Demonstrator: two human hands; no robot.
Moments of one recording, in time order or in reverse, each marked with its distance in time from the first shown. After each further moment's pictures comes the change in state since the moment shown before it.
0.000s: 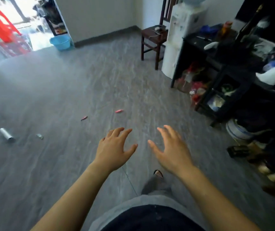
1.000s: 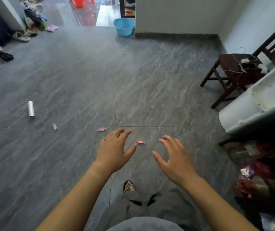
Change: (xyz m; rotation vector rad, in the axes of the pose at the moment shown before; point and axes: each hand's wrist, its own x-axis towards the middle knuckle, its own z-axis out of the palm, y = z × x) left_hand 0.473 -0.174 -0.102 -0.124 0.139 -0.480; right_hand 0.601 -0.081 0.010 -0.085 -0.325 -0.489
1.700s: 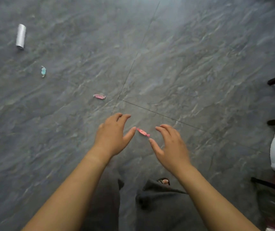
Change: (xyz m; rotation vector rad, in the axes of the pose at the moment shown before) left_hand 0.249 -0.102 0.275 -0.151 0.009 -0.415; right_hand 0.292 0.203 0.238 0.014 -0.235 -0.212
